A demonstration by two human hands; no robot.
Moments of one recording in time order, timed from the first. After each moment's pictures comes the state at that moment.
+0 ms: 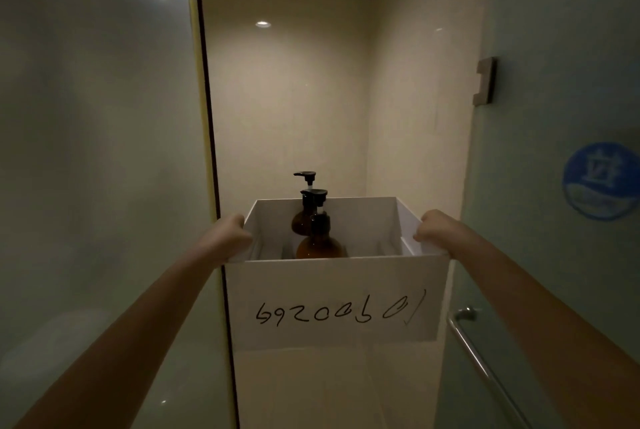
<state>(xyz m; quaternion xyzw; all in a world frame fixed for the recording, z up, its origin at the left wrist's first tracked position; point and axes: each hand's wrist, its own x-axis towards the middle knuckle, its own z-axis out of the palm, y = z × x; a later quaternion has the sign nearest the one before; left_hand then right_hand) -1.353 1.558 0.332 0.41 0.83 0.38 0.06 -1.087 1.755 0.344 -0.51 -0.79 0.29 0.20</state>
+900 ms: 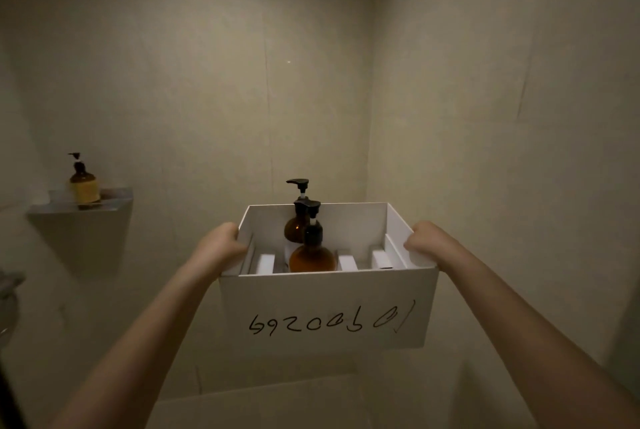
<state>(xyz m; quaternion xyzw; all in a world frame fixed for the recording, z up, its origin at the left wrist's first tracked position) -1.554 1.884 0.298 0.42 0.85 0.32 -0.01 -1.299 2.077 0.298 -0.53 -0.78 0.27 0.18</state>
